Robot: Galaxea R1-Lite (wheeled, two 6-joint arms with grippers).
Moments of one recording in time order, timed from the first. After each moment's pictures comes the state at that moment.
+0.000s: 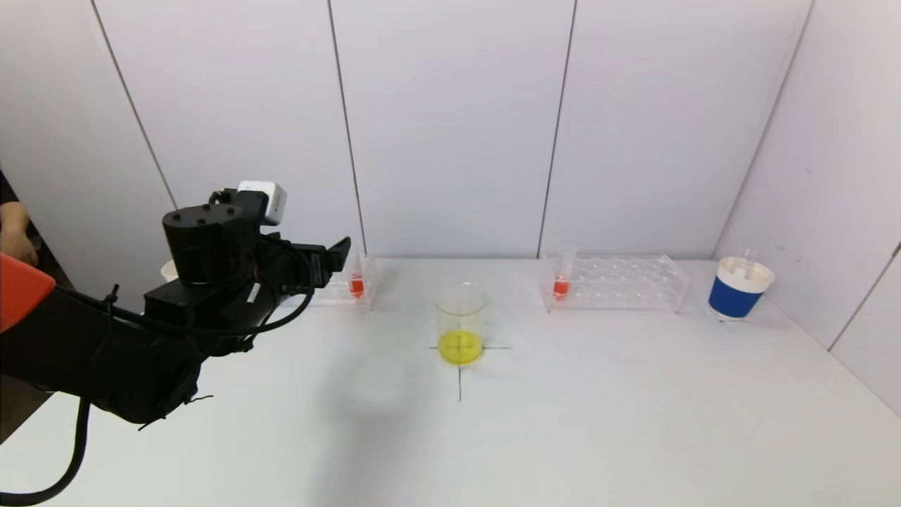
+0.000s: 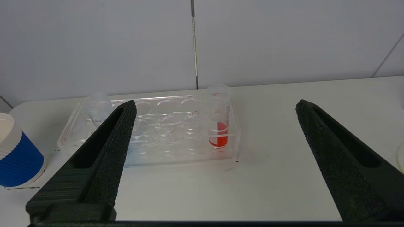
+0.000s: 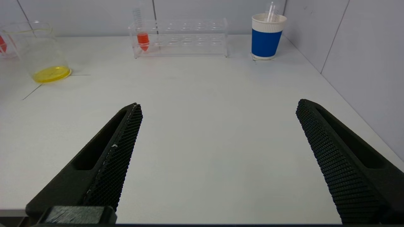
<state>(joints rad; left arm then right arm) -0.32 1.85 -0.73 -1.05 0.21 -0.02 0.00 0.00 0.00 0.00 -0.02 0.02</state>
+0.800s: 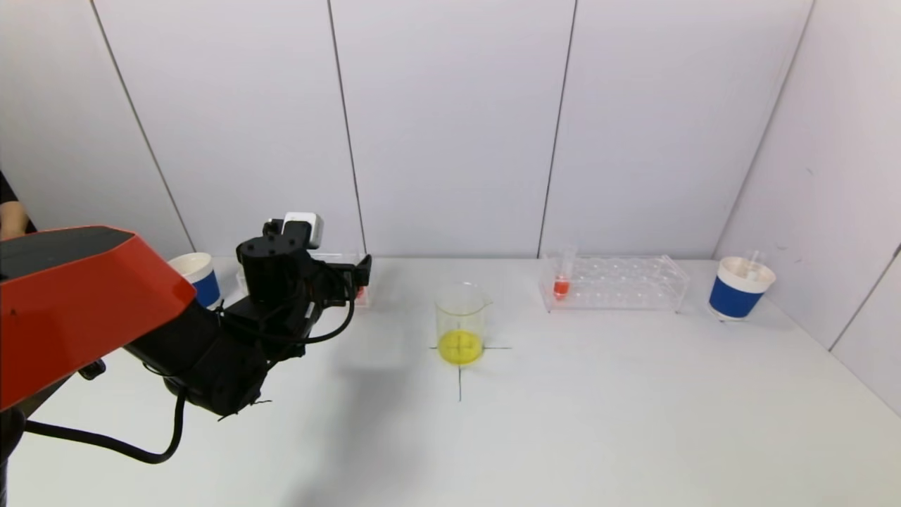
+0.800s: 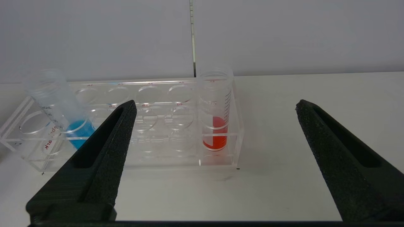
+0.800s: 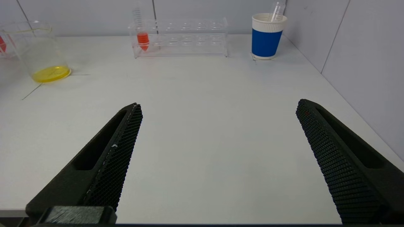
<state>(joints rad) -0.34 2.10 -0.82 -1.20 0.28 -0.05 0.00 0.00 0.00 0.00 -0.02 0.02</state>
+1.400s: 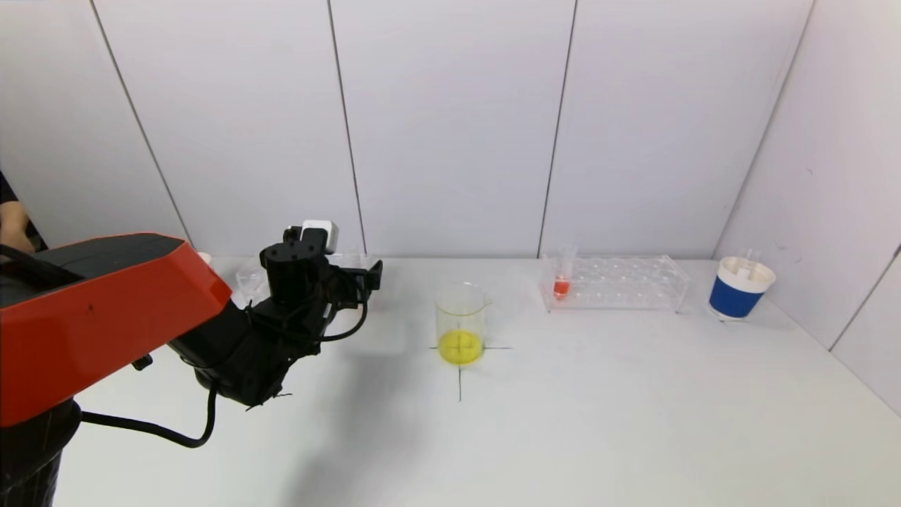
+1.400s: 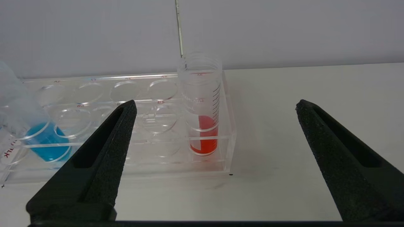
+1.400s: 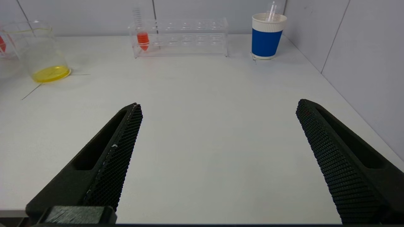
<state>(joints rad) -0.34 2.20 -0.90 -1.20 0.24 -0.05 0.00 0.00 0.00 0.00 -0.02 0.02</state>
